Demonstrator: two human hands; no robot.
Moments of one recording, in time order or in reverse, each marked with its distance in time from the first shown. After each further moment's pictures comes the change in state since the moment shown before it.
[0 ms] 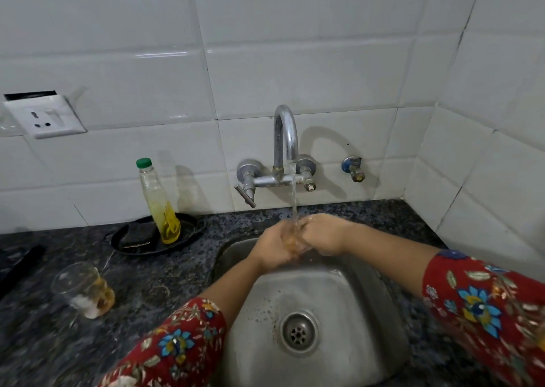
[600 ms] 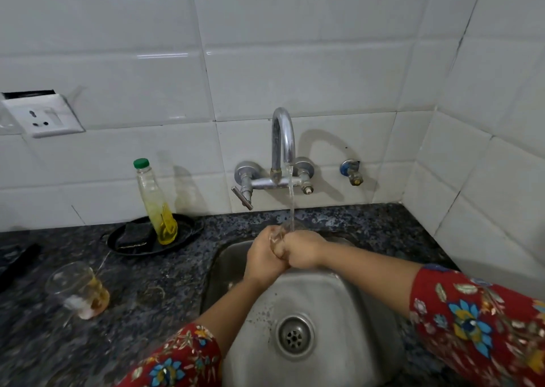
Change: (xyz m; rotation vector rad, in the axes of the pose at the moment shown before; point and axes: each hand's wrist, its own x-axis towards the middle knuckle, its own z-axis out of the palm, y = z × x) left_hand -0.020 -0.014 0.016 -0.085 0.316 -0.046; right_hand 0.014 -0.031 0.001 0.332 -0.057 0.289
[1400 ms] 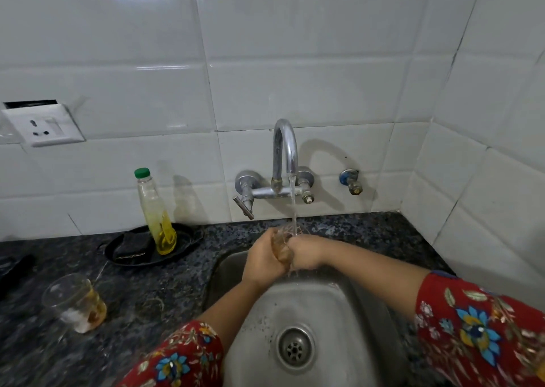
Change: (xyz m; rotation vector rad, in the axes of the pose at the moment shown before) left_hand 0.013 0.010 -0.008 0.082 -0.009 0.087; right_hand 0.006 -0.003 -0.014 0.060 -0.108 0.062
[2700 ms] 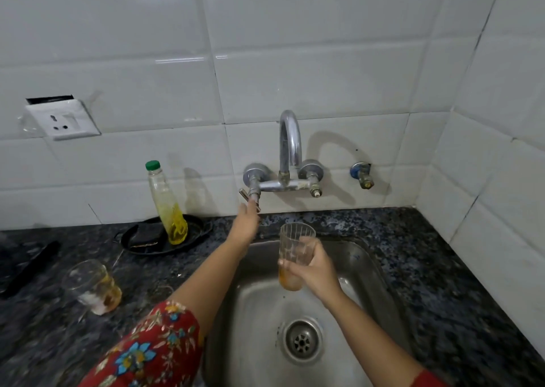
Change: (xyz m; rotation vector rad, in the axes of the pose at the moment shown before) left_hand 0.047 0.007 -0.043 -0.251 0.082 -0.541; right_hand 0.009 0.004 0.097 1.289 0.680 0.187
